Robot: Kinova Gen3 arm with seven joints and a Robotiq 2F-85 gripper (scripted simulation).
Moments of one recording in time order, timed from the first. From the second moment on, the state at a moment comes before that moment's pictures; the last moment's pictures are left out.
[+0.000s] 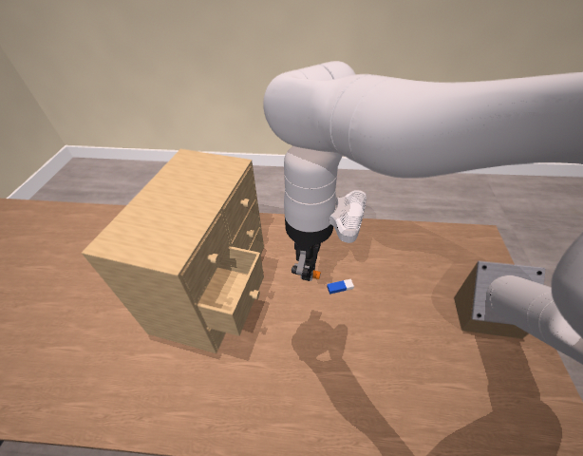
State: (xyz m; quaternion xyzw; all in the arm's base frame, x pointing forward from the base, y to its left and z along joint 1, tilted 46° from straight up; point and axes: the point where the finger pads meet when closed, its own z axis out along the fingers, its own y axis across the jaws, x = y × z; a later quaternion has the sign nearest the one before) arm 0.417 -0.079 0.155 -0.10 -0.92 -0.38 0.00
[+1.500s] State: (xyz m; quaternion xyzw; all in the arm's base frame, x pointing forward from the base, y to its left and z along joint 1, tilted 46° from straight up) arm 0.412 -0.077 0.155 -0.13 -0.91 -0.38 -0.05
